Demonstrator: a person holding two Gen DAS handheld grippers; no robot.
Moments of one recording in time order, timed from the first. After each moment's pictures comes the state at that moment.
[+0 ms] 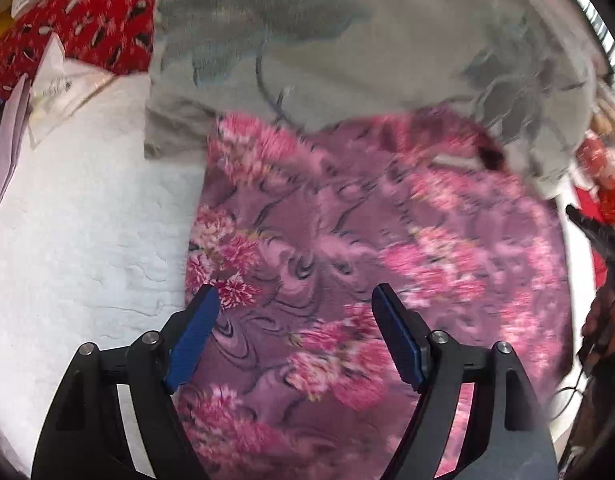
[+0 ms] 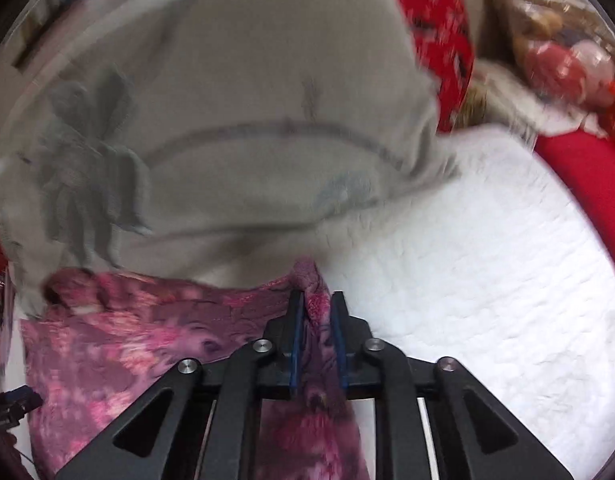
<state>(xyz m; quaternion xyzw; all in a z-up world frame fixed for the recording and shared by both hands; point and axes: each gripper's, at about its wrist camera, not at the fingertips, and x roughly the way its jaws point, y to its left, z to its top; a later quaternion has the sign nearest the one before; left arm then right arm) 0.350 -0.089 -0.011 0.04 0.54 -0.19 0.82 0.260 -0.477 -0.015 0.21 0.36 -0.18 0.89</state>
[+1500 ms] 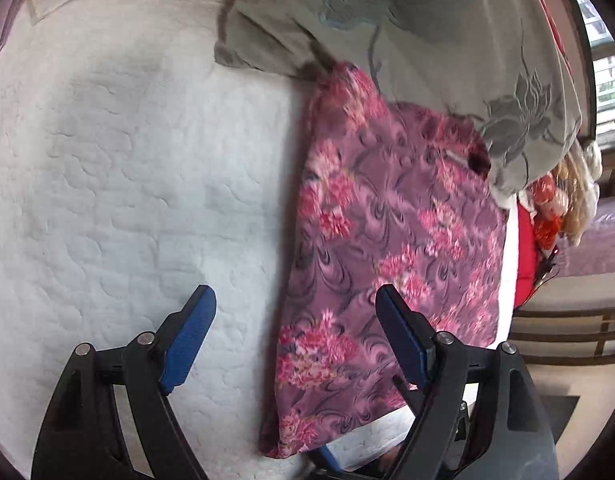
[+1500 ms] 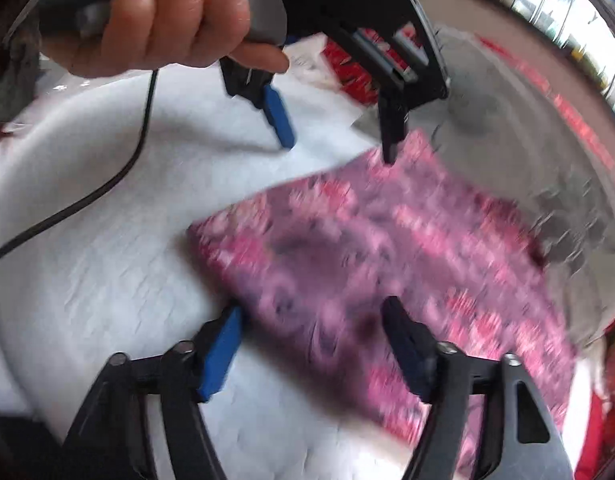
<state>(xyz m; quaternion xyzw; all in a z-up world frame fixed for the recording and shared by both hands) 0.374 0.003 -0.038 -0.11 0.67 -0.25 0.70 0.168 -0.030 -0.059 -0.24 0.35 0.07 0.90</state>
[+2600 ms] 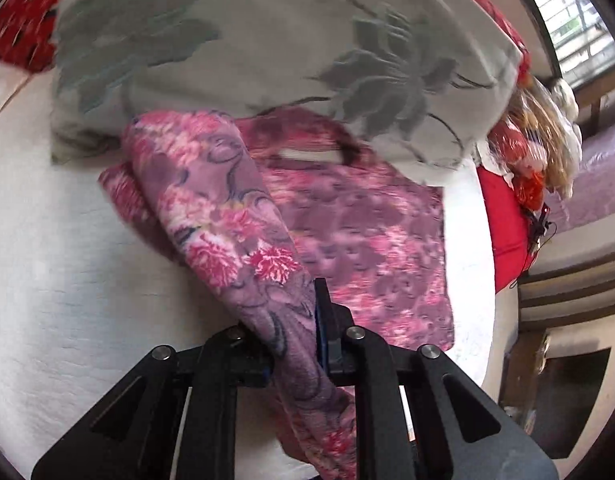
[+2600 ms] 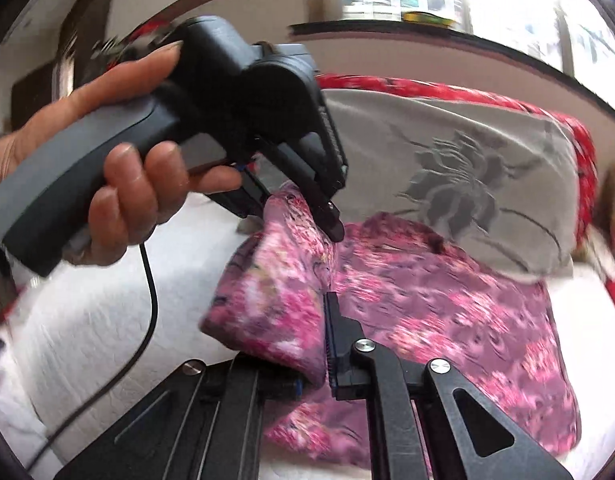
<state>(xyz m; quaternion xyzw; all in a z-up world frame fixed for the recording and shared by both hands) 0.327 -0.163 0.052 -0.02 0.61 -0.31 0.72 0.134 -0.158 0.031 0.01 0.24 0.00 0.97</state>
